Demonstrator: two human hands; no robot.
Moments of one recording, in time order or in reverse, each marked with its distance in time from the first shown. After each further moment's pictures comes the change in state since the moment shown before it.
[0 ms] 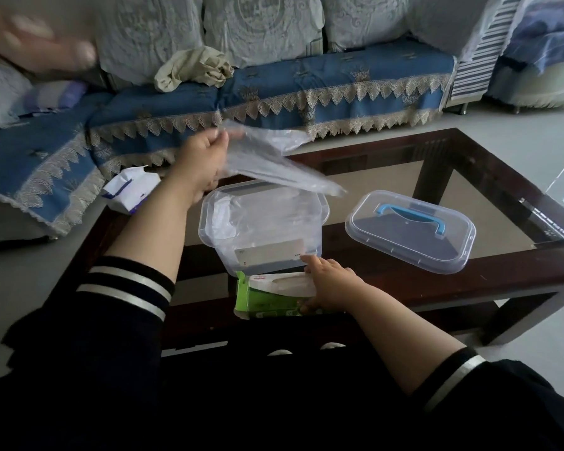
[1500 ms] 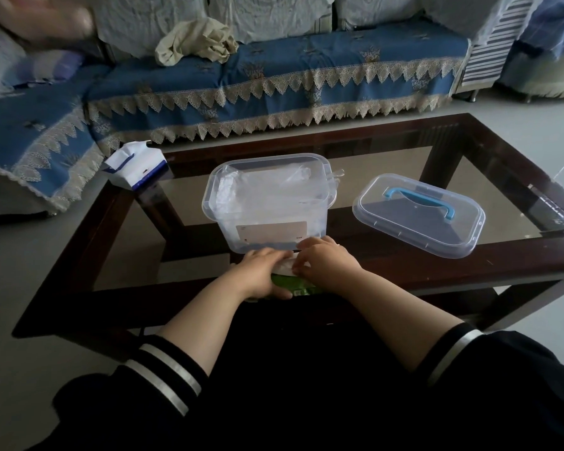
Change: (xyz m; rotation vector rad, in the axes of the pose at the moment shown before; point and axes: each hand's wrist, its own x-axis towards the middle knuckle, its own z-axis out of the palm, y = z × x) left_hand -0.095 -0.125 0.081 0.745 -0.684 -0.103; right_hand 0.004 -0.022 0.008 -0.006 0.120 -0.066
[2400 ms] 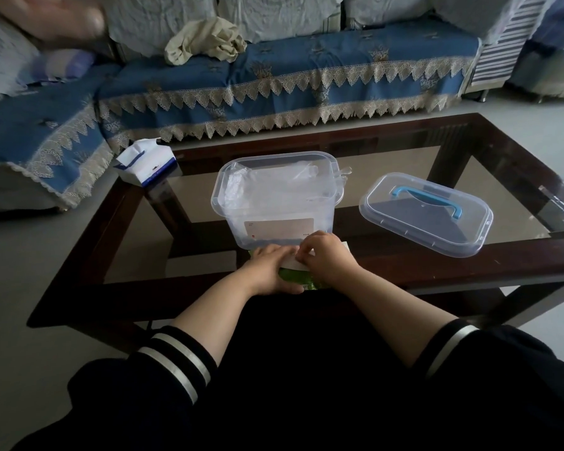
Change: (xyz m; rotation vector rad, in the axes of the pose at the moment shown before) left_hand 0.003 -0.004 0.011 -0.144 0.050 0.004; right_hand 0.010 -0.005 0.014 0.227 0.201 0.065
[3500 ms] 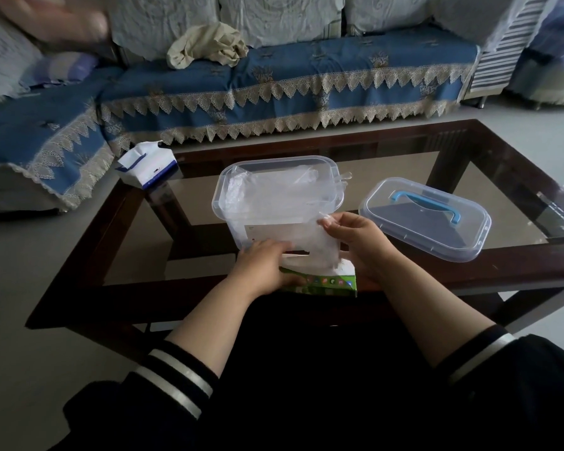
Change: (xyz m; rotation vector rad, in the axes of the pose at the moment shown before) left_hand -0.015 0.013 -0.013 0.082 0.217 0.037; right_hand -0.013 0.006 -0.050 1.183 -0.027 0.191
